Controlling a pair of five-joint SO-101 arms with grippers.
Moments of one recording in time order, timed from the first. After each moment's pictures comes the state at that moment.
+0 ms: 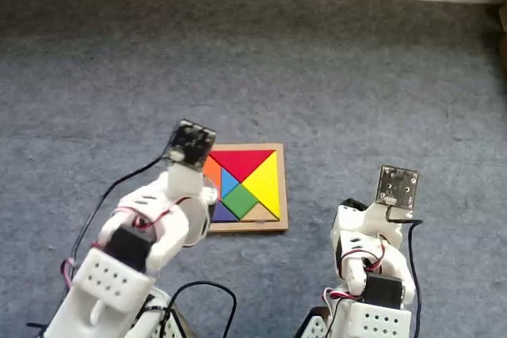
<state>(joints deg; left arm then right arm) 18.7 -69.4 69.2 54.9 9.7 3.1 -103.4 95.9 58.2 0.1</state>
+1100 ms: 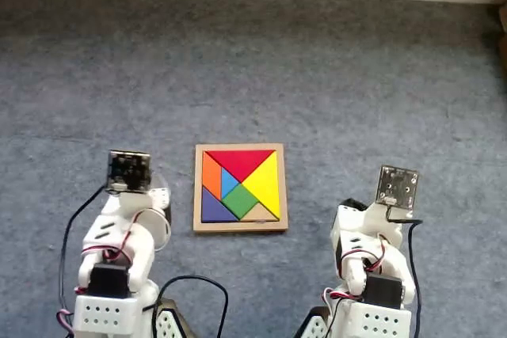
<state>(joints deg) -4.6 -102.5 96.0 52.4 5.8 3.1 -103.4 95.9 58.2 0.1</state>
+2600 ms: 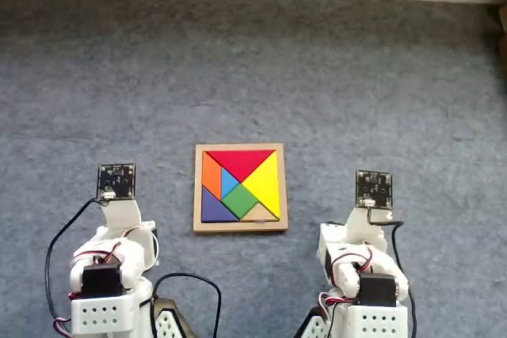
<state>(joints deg) -12.0 -102.5 96.0 76.1 5.8 -4.4 -103.4 95.9 70.1 0.1</state>
